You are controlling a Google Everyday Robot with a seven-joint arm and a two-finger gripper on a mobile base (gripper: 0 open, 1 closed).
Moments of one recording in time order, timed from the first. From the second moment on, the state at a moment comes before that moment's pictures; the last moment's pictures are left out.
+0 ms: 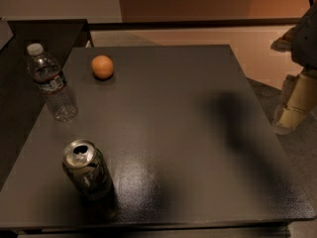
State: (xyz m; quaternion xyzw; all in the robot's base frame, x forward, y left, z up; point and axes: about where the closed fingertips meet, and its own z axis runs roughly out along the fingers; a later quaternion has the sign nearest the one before) arm 0.438 -0.217 0.976 -0.60 0.78 -0.03 0.16
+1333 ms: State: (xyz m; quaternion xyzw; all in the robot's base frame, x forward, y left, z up) arm 0.486 -0.139 0.970 -0.60 0.76 0.08 0.25
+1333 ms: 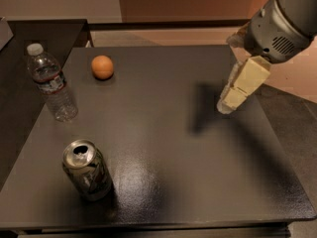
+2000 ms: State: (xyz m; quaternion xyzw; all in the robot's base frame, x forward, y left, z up) arm 0.516 -0.074 0.977 -0.59 0.73 0.14 0.33
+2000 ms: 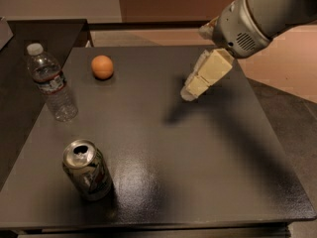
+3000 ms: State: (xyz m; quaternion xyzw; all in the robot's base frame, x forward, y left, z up) arm 0.546 0.045 0.959 -0.59 0.66 0.22 0.40
